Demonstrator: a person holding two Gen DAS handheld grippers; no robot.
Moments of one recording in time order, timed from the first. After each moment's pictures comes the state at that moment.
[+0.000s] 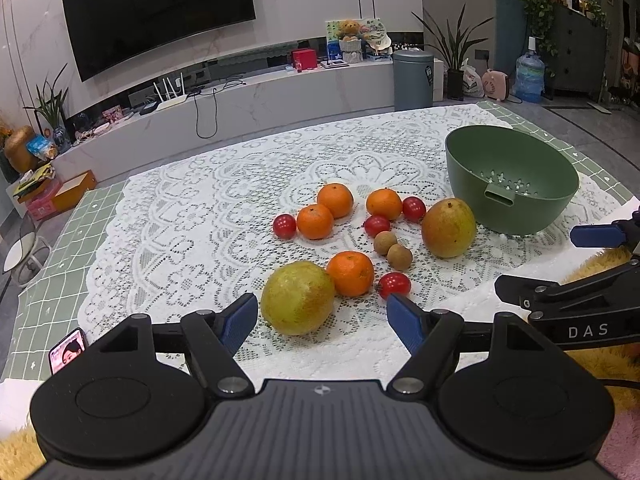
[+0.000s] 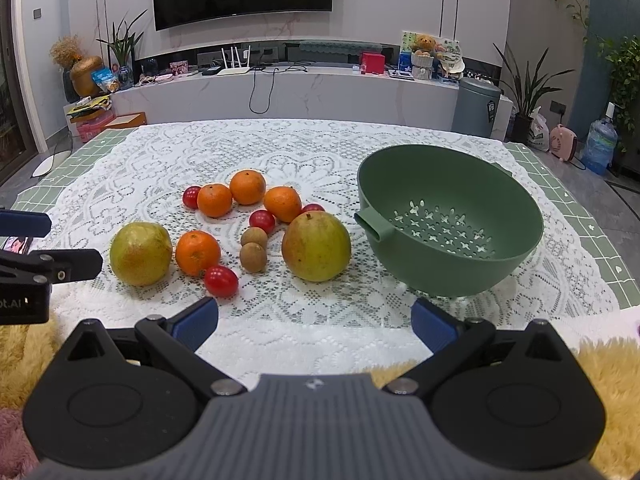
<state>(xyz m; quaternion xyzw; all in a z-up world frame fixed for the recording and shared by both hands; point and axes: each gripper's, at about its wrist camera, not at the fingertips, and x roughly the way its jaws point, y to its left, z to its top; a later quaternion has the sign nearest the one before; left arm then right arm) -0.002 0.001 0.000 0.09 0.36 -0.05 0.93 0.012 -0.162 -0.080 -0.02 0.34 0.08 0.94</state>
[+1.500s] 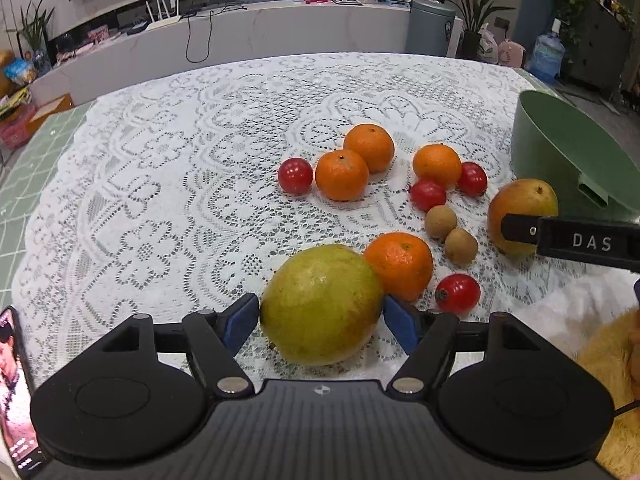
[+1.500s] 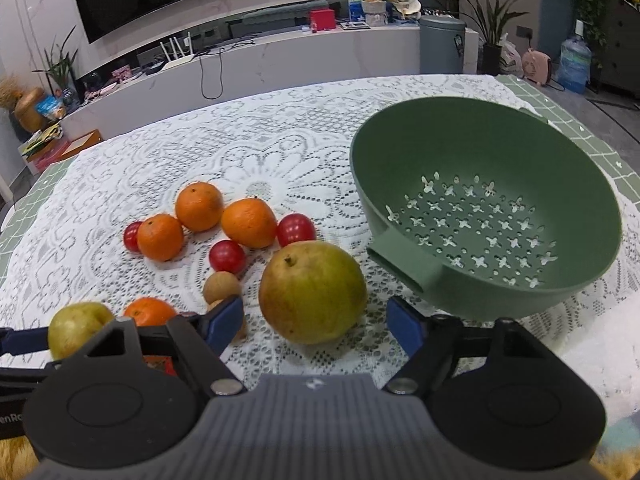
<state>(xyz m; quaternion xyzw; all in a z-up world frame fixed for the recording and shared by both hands) 0.093 0.036 -0.064 0.02 0.45 -0.06 0.89 0.122 -0.149 -0.117 0.08 0.41 0.02 0.91</state>
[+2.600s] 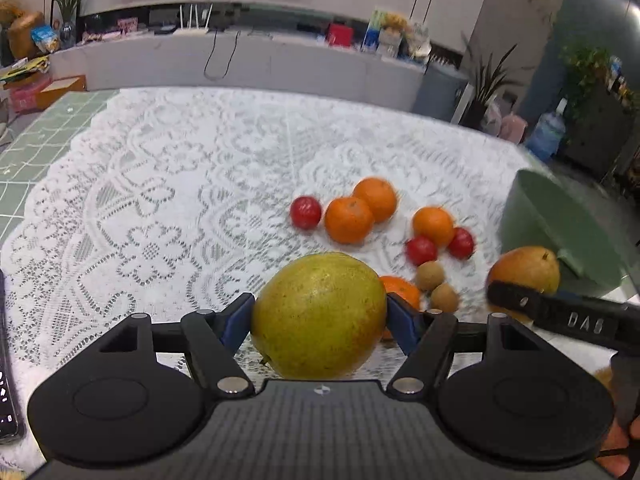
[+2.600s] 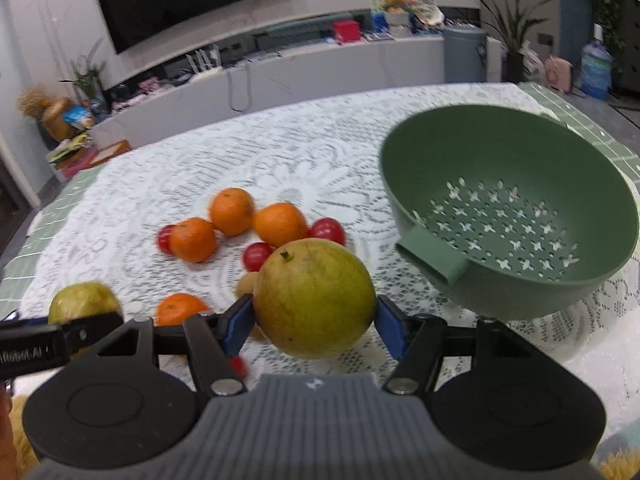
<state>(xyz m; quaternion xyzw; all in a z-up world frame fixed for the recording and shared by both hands) 0.075 0.058 -0.046 -0.09 0.39 -0.06 0.91 0.105 -0.148 -0.112 0.09 0.38 0.07 0.92</state>
